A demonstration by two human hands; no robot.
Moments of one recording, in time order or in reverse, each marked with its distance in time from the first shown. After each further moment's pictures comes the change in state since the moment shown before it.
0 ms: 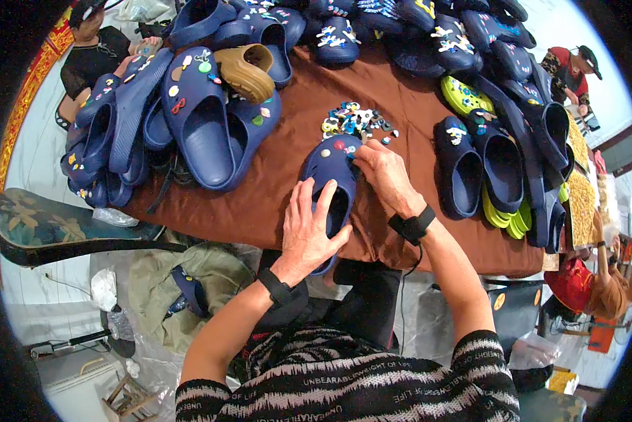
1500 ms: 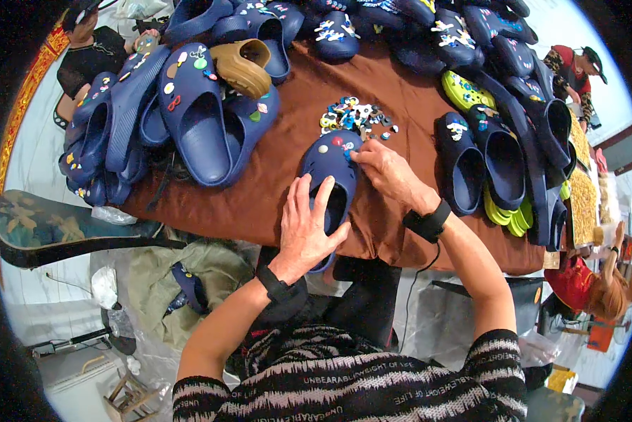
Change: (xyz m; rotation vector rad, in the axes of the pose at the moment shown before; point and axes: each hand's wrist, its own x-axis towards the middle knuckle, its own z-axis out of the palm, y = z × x) left_hand 0.000 -0.001 0.000 0.004 -0.014 -0.003; right_hand -0.005 0.024 -0.005 0.102 -0.148 -0.142
